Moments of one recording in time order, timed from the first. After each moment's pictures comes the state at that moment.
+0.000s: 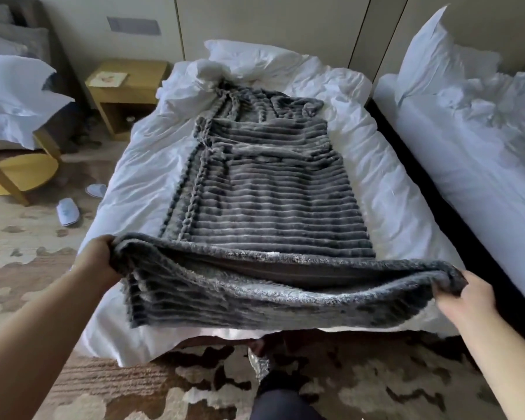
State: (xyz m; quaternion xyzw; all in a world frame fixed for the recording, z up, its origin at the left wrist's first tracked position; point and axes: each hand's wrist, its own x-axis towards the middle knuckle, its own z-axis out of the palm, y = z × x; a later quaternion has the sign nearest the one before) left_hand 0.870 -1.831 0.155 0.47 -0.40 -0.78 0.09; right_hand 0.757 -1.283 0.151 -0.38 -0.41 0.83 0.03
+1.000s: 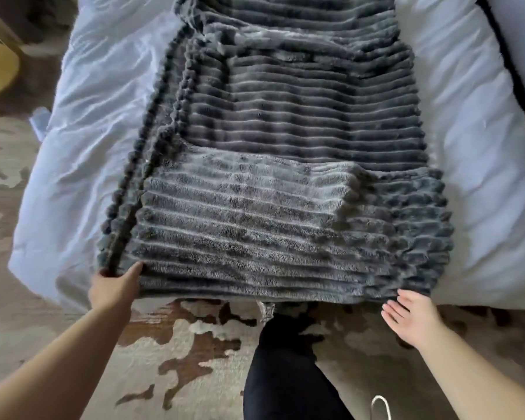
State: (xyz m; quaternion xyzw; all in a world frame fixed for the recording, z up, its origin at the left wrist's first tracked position) left_hand 0.858 -1.815 -0.081 0.68 -0.62 -0.39 -0.03; right_hand 0.710 -1.327 -0.095 -0.56 -0.52 0.61 -0.21
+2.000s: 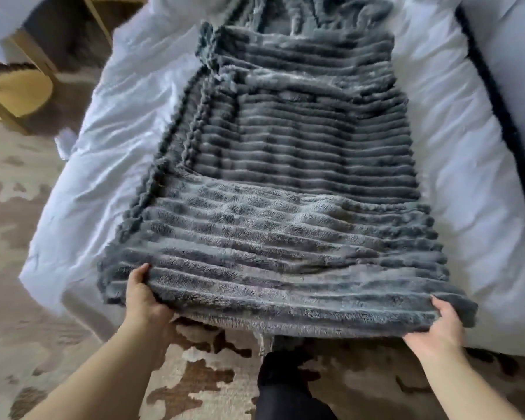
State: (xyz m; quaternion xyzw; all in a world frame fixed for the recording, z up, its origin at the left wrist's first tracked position) left_hand 0.810 -1.754 -0.031 0.57 -0.17 -0.79 0.13; right_hand 0.676 -1.336 -0.030 -0.49 -0.42 0.76 -0.08
